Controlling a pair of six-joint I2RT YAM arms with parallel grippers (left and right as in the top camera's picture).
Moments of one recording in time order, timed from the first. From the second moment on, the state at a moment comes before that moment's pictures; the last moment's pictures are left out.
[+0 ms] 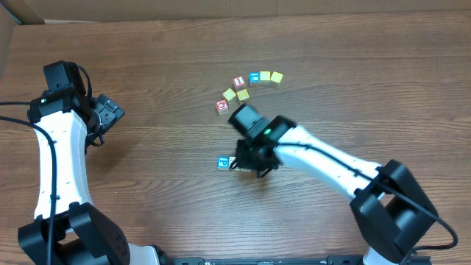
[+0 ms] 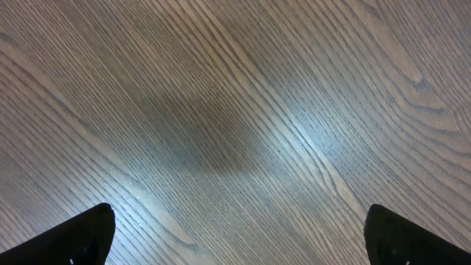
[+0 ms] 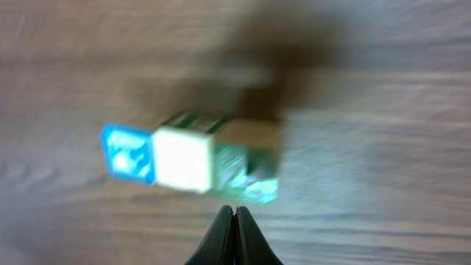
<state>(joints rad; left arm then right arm) 0.35 1.62 1.38 -1.02 -0.15 -0.55 0.76 1.86 1.30 -0.79 -0.15 0.83</state>
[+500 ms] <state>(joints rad) 0.35 1.62 1.38 -1.02 -0.15 -0.55 0.67 1.86 1.24 -0.73 -0.17 0.85</state>
